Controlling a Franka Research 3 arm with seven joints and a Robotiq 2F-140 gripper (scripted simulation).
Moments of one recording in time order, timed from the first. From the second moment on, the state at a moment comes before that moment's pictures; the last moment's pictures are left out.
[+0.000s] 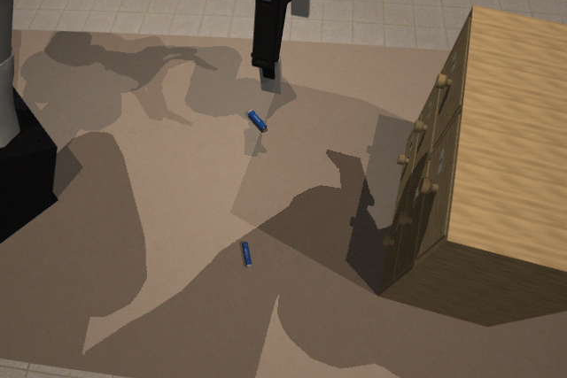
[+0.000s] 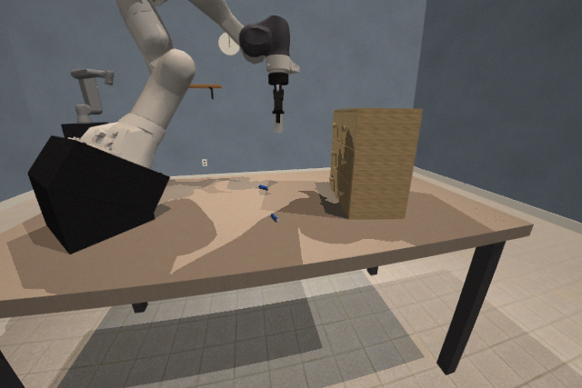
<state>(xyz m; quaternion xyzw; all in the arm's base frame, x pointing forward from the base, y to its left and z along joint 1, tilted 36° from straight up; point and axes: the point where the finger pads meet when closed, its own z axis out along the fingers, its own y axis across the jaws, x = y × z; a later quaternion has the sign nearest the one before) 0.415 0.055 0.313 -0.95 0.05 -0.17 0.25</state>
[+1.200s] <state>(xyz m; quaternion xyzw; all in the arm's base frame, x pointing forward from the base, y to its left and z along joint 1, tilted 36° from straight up) 0.418 -0.093 0.340 -0.95 0.08 -0.18 0.26</state>
